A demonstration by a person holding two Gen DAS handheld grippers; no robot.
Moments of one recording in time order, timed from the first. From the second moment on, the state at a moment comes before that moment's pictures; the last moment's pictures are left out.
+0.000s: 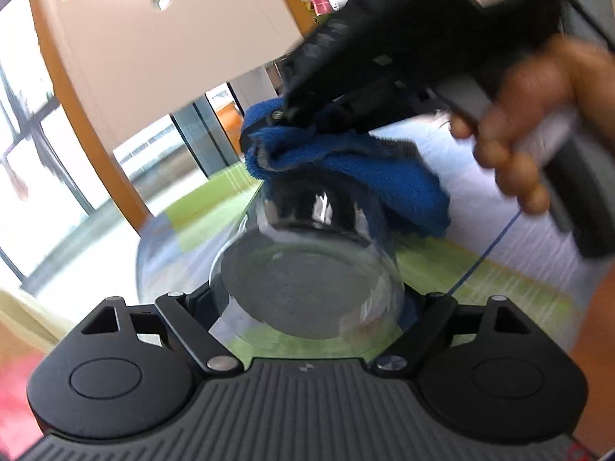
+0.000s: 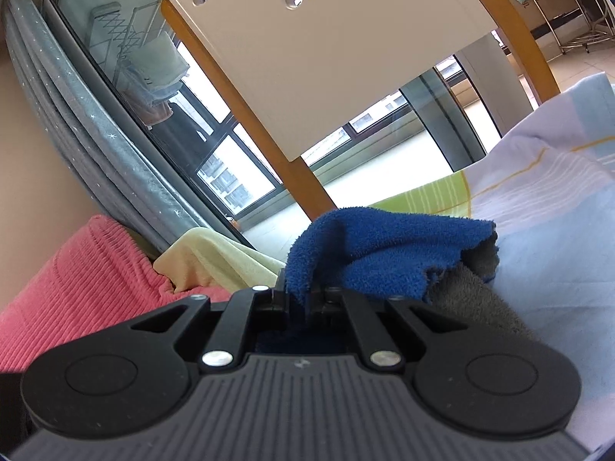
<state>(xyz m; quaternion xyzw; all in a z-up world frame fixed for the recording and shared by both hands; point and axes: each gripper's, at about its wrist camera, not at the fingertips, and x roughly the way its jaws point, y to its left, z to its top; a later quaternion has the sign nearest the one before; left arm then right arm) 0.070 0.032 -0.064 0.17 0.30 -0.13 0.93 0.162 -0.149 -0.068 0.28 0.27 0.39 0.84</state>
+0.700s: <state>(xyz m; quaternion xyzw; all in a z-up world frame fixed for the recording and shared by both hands) 0.067 0.034 -0.066 0.12 0.36 -0.13 0.91 0.100 -0.166 -0.052 0.28 0.29 0.42 0.81</state>
